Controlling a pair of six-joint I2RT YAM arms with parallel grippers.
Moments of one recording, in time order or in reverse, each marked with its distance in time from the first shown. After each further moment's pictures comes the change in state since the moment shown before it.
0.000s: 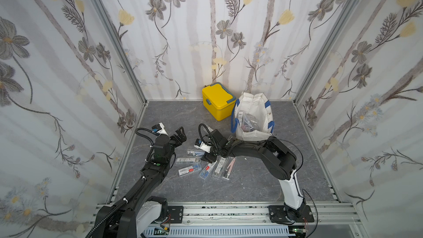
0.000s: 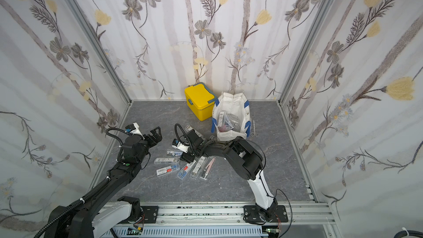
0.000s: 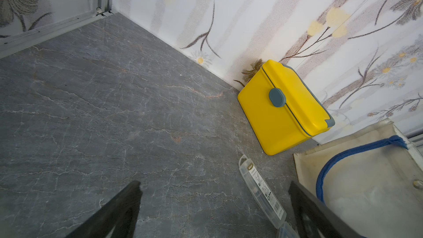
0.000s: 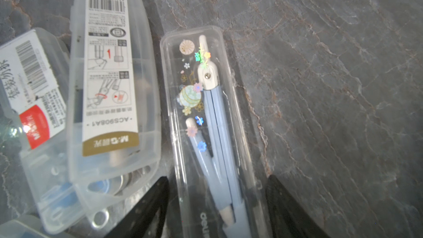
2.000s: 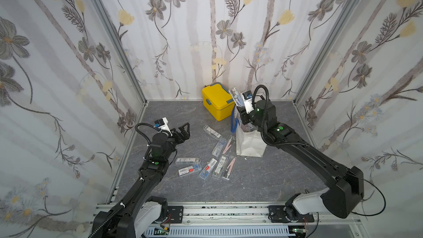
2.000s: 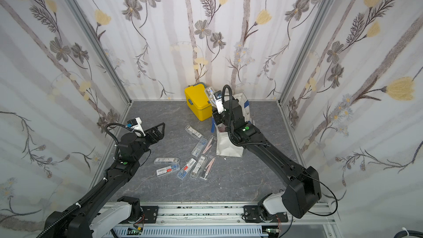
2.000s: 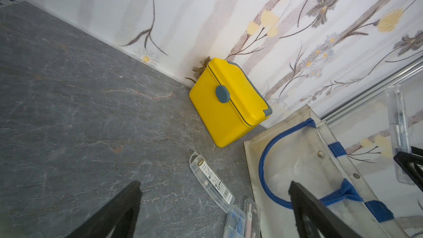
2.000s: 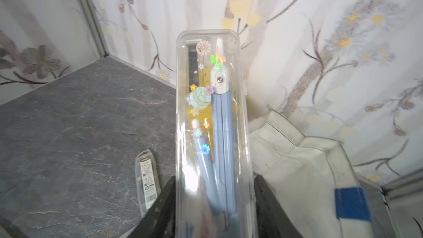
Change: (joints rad) left arm -0.007 -0.009 0.067 0.029 0.256 -0.031; right arm -0.322 -0.721 -0.109 -0.011 0.479 0.261
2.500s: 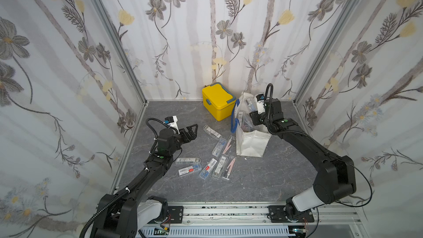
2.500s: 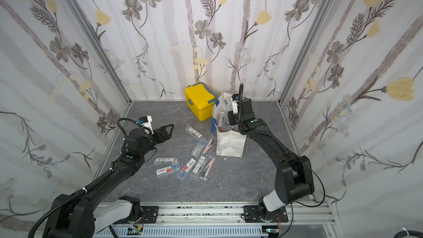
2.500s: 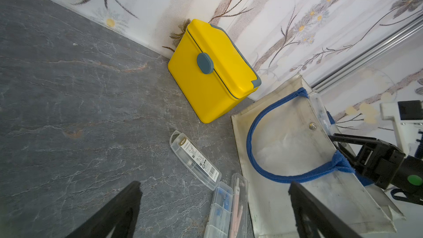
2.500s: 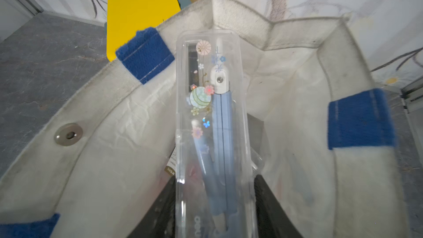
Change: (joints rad) left arm -0.063 0.126 0.058 0.001 0.079 0.007; right arm -0.228 0.184 0.037 -0.174 -0.202 0.126
